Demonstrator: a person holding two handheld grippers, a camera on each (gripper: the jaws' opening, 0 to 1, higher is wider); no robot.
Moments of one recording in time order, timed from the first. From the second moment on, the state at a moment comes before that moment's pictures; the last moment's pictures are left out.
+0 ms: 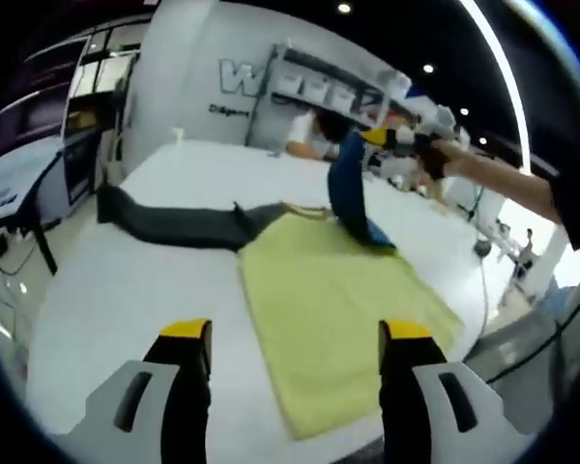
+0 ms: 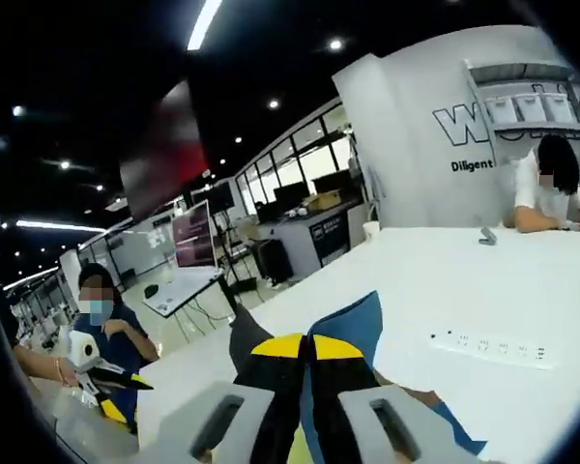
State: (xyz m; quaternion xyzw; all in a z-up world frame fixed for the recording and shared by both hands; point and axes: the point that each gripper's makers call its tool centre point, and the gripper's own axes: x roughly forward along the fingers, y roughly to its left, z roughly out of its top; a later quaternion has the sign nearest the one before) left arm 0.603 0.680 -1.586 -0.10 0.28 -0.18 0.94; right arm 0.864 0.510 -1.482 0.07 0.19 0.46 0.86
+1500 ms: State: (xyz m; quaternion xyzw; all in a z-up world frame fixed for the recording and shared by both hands) left arm 0.595 0.704 -1.604 -0.11 0.30 -0.15 0.94; right arm 0.814 0.586 -1.627 -0.03 0.35 0.51 0.78
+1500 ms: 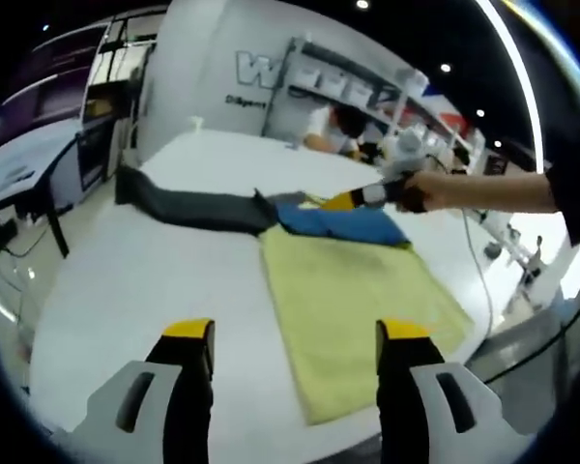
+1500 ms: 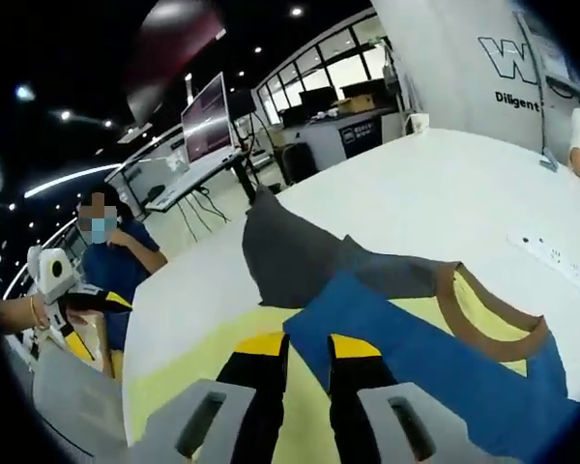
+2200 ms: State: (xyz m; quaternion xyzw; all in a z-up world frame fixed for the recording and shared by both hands) left arm 0.592 0.708 -1.598 -0.09 0.29 -0.15 0.94; right arm 0.839 0.469 -1.639 -0.06 0.40 0.40 0.82
